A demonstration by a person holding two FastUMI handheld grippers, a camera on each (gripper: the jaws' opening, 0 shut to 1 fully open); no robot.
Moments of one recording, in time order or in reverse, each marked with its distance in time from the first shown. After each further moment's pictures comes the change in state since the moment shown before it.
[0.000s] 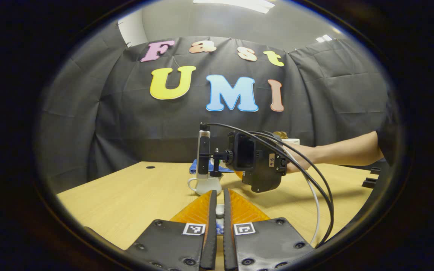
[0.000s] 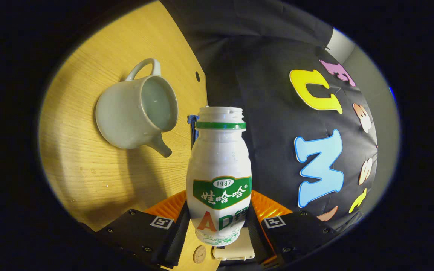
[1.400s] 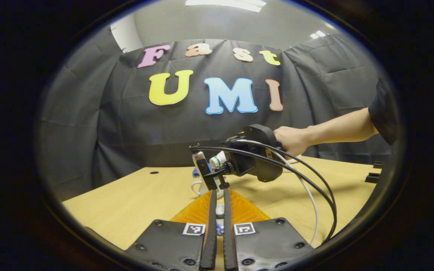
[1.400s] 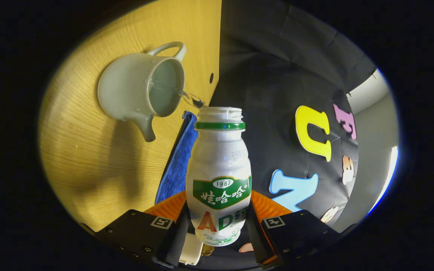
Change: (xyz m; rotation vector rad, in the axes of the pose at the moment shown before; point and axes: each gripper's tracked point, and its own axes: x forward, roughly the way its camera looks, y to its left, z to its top) left arm -0.006 0.000 0.007 0.054 -0.015 0.017; right arm 0.010 -0.036 0.017 -0.367 -0.069 -0.123
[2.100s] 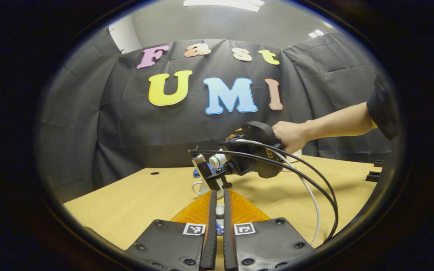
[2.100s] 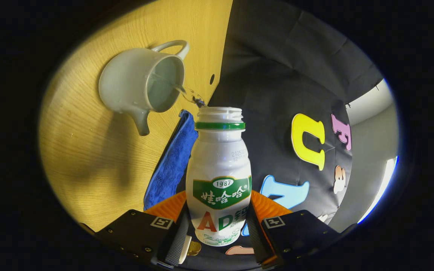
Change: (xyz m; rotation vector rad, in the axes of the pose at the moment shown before) left arm -0.001 0.000 0.001 0.013 0.001 0.003; right arm -0.002 -0.017 0.001 -0.082 -0.022 -0.039
